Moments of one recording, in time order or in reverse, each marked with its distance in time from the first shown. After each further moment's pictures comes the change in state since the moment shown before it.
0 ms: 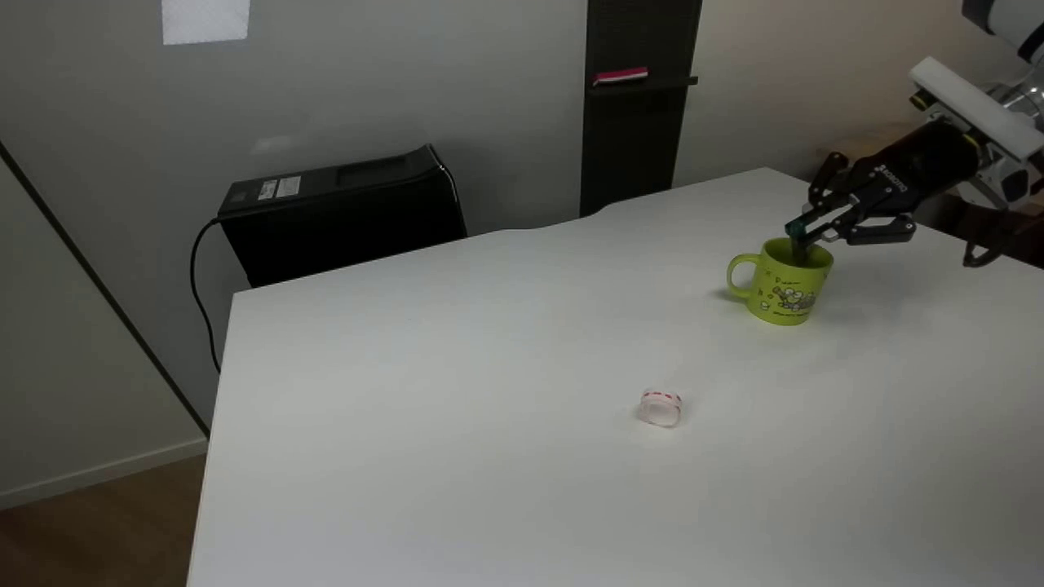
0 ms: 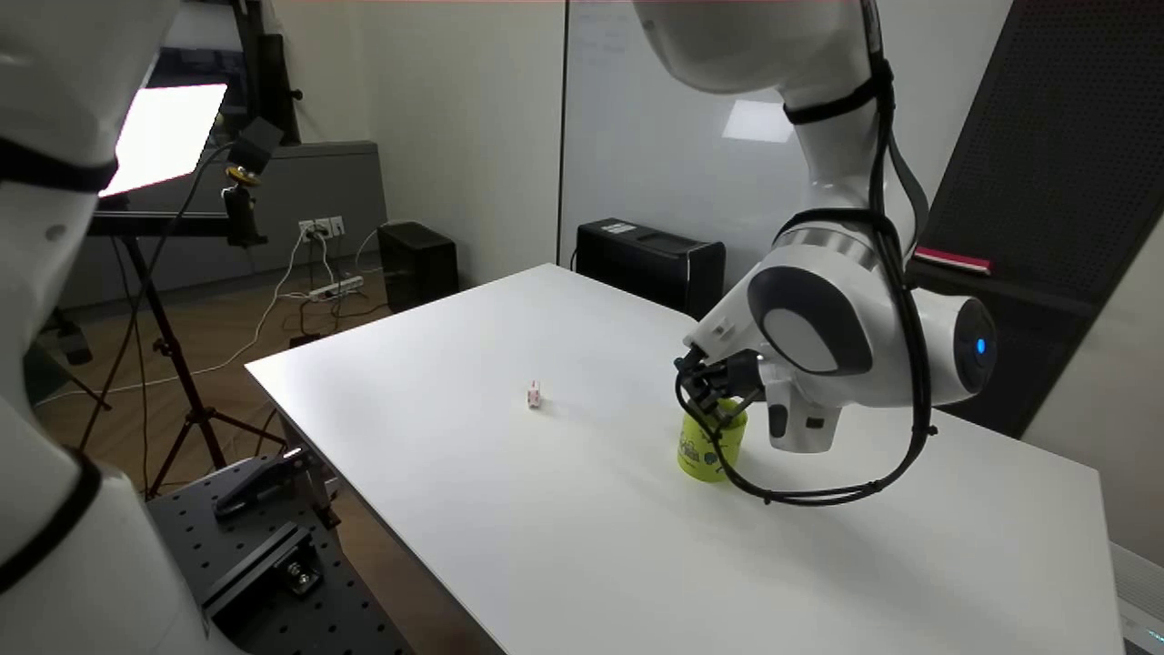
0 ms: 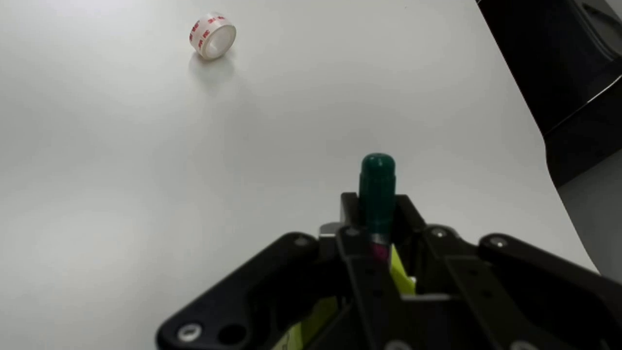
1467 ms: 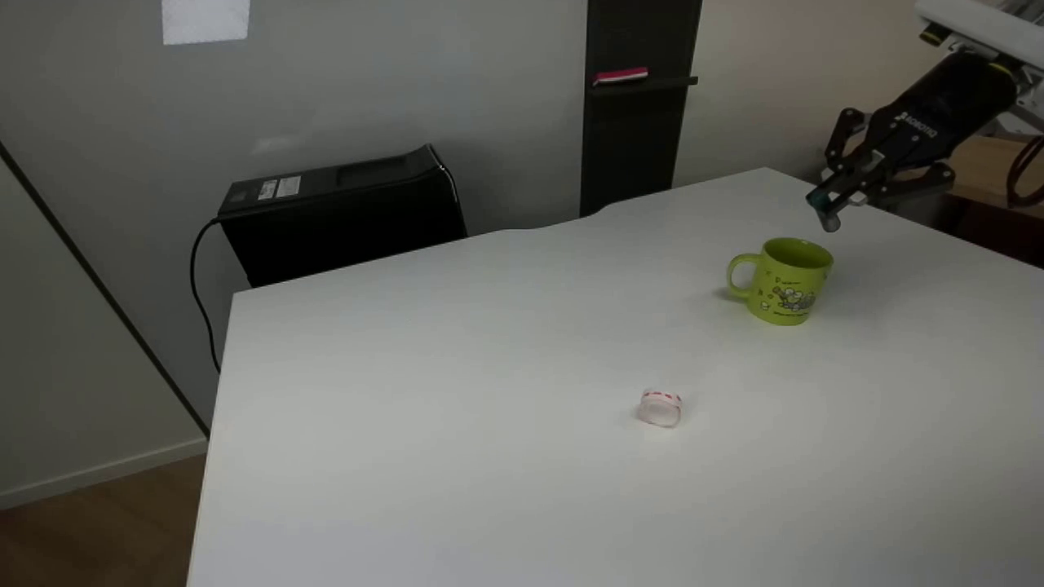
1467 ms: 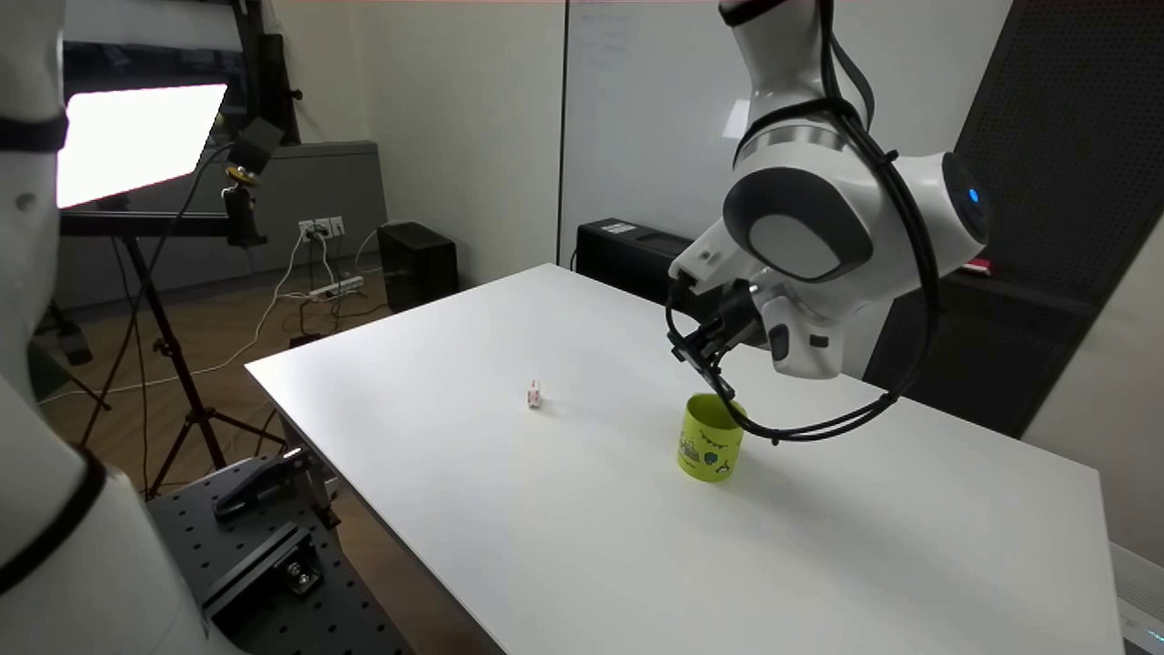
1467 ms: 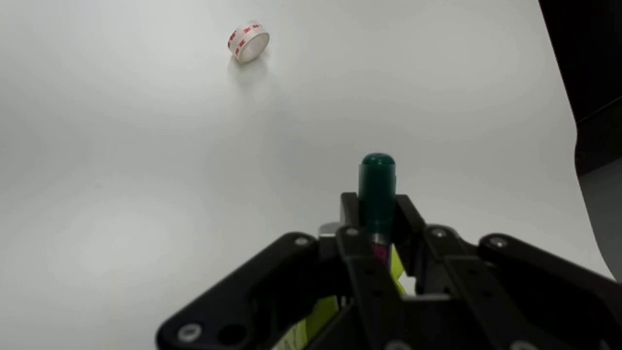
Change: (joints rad) arm 0.049 -0.202 0.015 -0.101 -0.218 0.121 0.218
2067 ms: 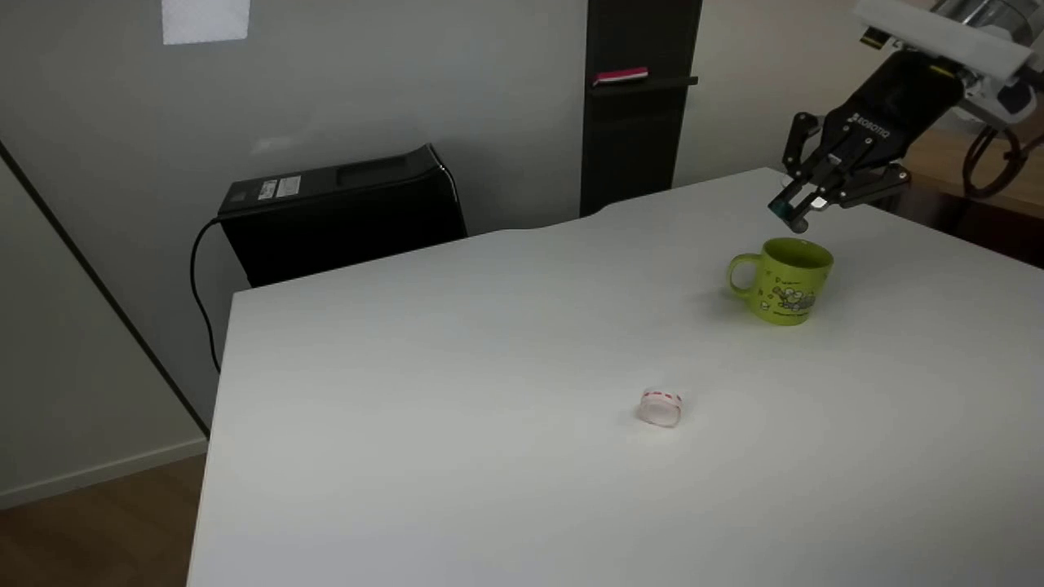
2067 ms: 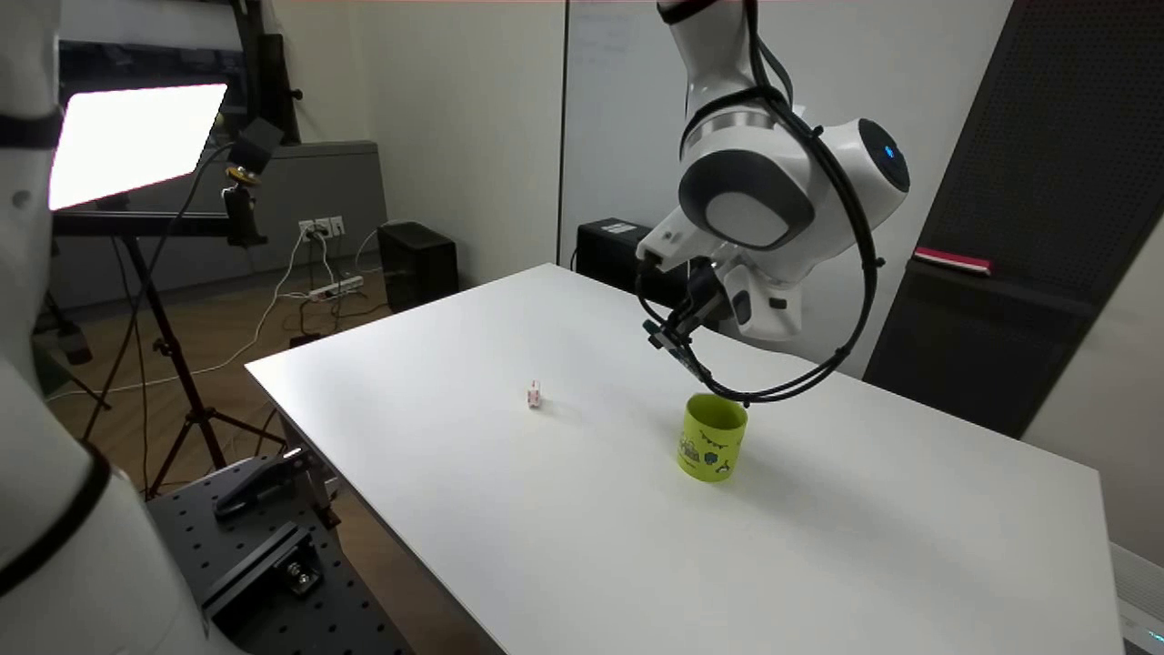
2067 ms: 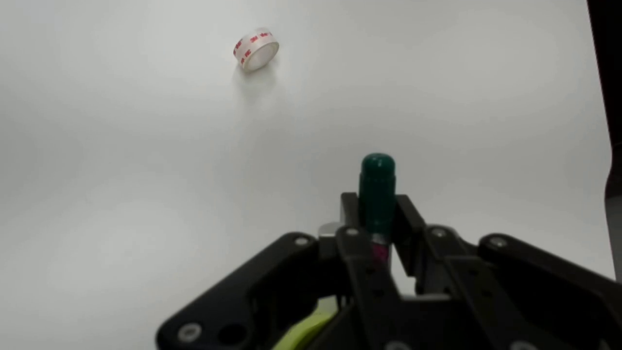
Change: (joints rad) arm 0.052 -0.010 0.073 0.003 -0.089 0.103 0.093
